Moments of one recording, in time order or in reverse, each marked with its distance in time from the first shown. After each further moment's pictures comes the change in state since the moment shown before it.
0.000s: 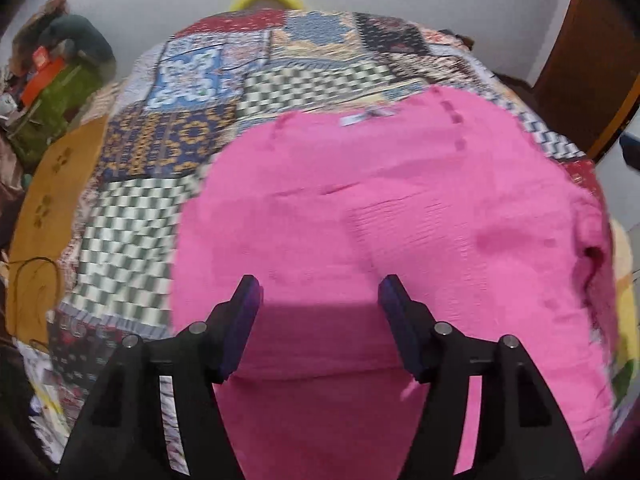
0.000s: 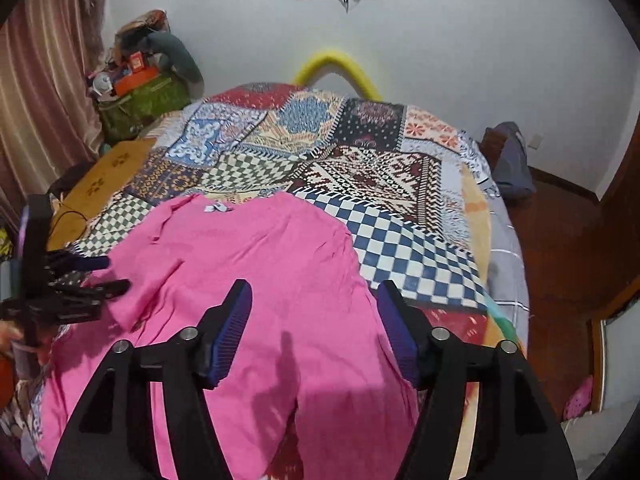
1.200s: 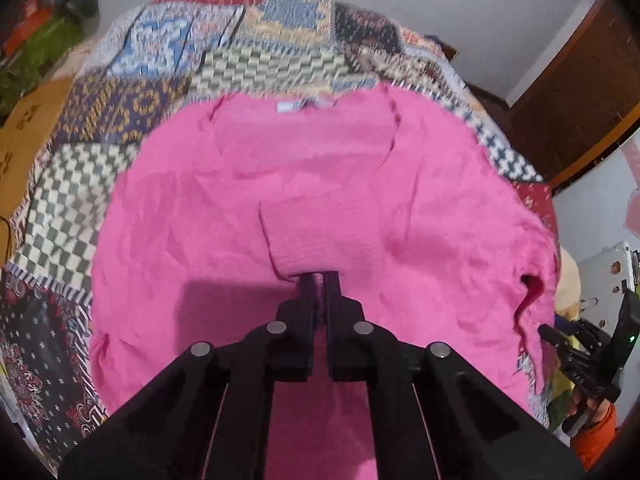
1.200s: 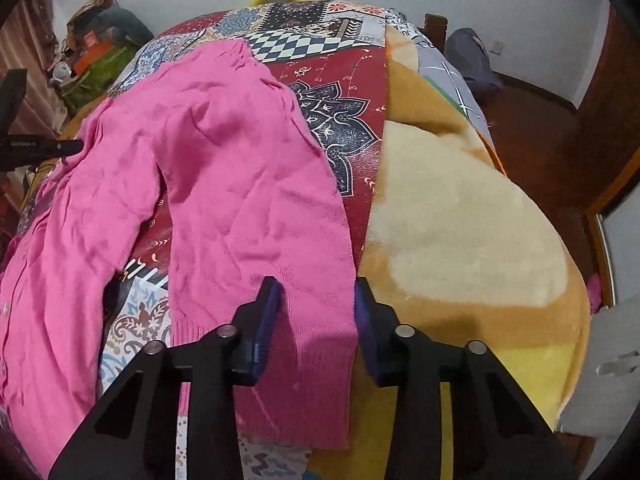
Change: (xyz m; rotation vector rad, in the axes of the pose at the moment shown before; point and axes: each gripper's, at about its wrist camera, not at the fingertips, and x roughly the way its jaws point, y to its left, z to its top) left arm -0.005 -0.026 0.002 -0.120 0.043 -0.162; right arm 0.002 -0.070 -0.164 0.157 0.196 -0.051
